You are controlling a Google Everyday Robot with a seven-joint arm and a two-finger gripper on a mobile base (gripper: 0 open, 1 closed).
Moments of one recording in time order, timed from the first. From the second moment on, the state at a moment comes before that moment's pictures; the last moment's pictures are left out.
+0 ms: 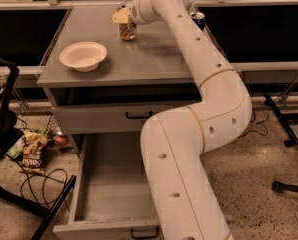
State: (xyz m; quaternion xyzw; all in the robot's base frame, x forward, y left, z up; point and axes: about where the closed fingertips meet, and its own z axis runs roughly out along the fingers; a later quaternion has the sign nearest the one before) arm 0.953 0.063 0.911 -0.24 0.80 0.21 0.50
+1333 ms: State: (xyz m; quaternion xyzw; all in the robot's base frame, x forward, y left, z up) arm 0.882 -0.043 1.059 -0.26 0.79 0.13 0.54
